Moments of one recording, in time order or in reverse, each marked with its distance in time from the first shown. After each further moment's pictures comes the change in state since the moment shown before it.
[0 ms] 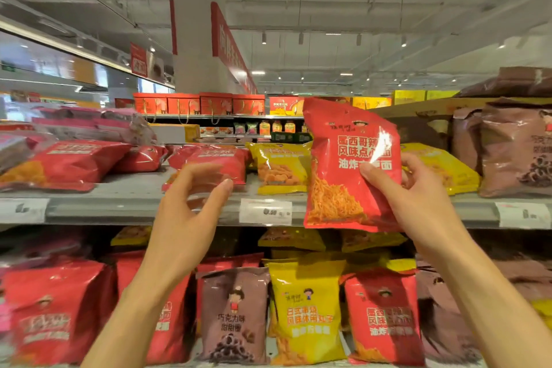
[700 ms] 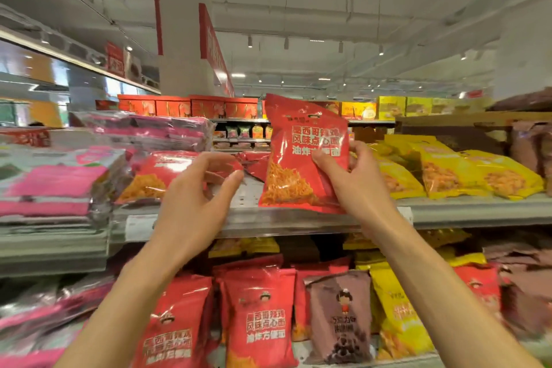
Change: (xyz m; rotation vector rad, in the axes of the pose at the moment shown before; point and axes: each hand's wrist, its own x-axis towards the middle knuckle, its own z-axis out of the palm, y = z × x) left_hand 0.079 -0.068 -0.194 0.138 -0.123 0.129; right_hand -0.022 -0.044 0.270 -0.142 0.073 -0.033
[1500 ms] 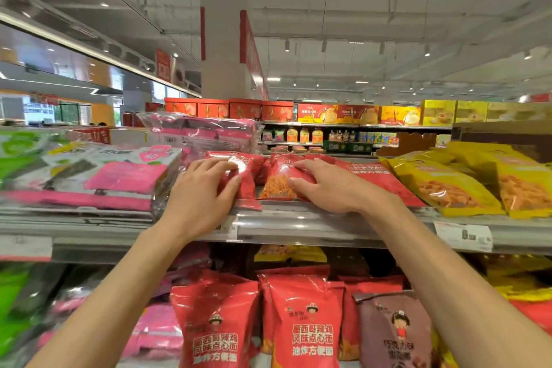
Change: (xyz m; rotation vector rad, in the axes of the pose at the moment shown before) left_hand 0.040 -0.085 -0.047 0.615 -0.100 -0.003; right_hand 0.040 -0.008 0.090 -0.886 -0.688 -0.166
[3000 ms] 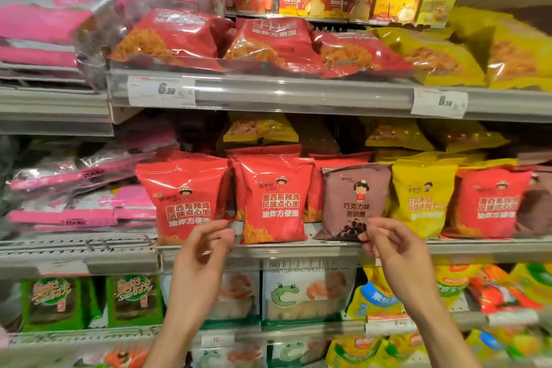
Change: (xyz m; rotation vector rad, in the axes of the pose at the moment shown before) left_hand -0.260 0.041 0.105 -0.906 -0.103 -0.639; right_hand -0.235 0.127 0.202 1.004 0.536 0.537
